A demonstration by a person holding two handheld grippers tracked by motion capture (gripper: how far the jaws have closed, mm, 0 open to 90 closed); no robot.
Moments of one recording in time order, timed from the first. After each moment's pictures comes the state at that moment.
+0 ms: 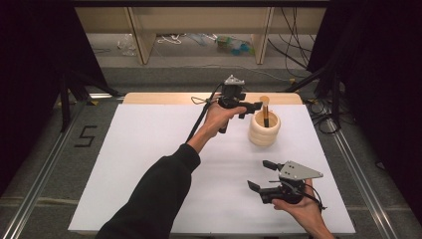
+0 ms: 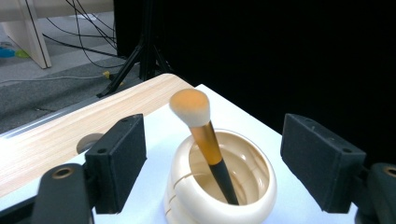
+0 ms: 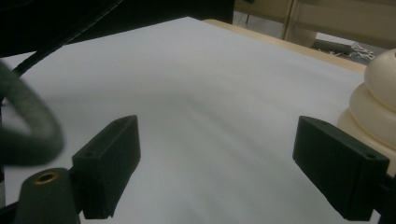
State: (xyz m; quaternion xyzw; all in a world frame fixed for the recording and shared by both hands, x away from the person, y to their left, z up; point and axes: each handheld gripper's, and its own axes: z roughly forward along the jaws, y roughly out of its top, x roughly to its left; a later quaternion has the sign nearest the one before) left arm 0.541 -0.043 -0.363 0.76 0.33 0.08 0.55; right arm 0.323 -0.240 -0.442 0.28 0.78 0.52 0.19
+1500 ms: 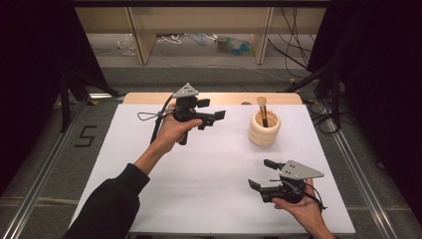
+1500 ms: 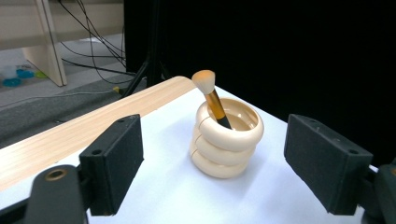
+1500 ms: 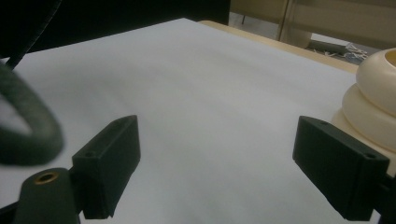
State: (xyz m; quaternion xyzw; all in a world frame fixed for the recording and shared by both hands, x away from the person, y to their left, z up) left arm 0.480 0.078 -0.353 0.74 0.31 0.11 0.58; right arm 0.323 -0.240 -0.442 0.29 0.78 0.53 0.19
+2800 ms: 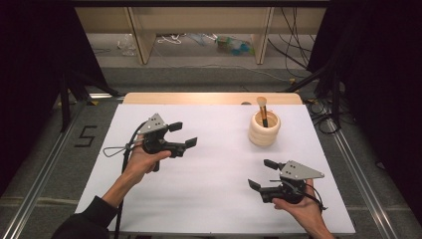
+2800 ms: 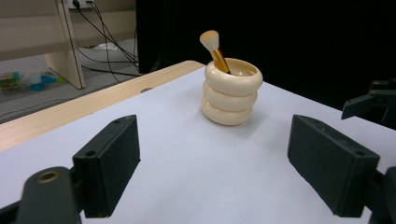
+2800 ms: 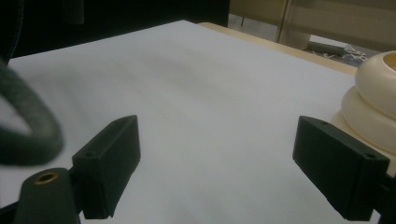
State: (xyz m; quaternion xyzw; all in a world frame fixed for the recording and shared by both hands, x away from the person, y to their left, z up) left arm 0.415 0.146 -0.397 0.74 0.30 0.14 0.59; right arm 0.322 -0.241 -0.439 0.29 0.78 0.52 0.20
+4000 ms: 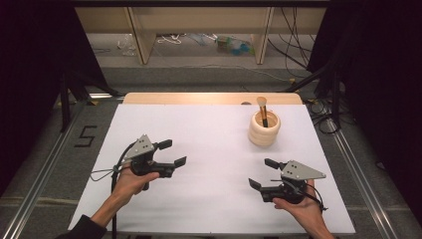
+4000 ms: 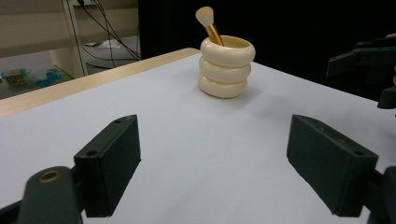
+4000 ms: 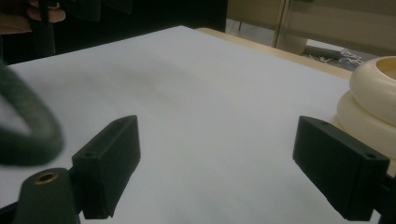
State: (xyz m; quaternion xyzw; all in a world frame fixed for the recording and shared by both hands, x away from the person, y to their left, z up) left arm 0.372 0.175 -0.428 0.74 0.30 0.15 0.59; right arm 0.321 -0.241 -0.438 0.29 0.77 0.53 0.20
